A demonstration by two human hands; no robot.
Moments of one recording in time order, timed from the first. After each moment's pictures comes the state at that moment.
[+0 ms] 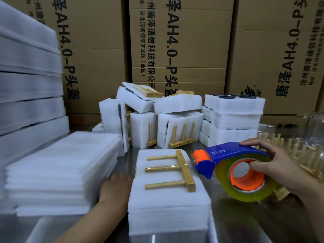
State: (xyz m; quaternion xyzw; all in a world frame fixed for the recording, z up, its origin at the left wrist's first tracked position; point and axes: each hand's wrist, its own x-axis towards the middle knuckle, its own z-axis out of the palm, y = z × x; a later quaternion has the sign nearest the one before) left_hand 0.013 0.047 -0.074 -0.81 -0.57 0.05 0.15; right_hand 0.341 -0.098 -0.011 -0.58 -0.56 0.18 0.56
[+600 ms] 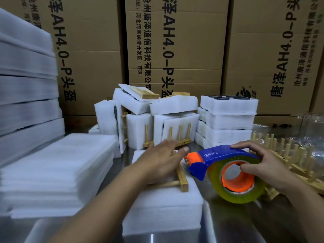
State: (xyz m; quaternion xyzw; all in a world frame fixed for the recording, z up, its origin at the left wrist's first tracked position) left_hand 0.090 0.025 0.004 -0.91 -0.36 -0.18 -0.11; right_hand 0.342 -0.097 -0.014 -0.60 -0.57 0.18 0.54
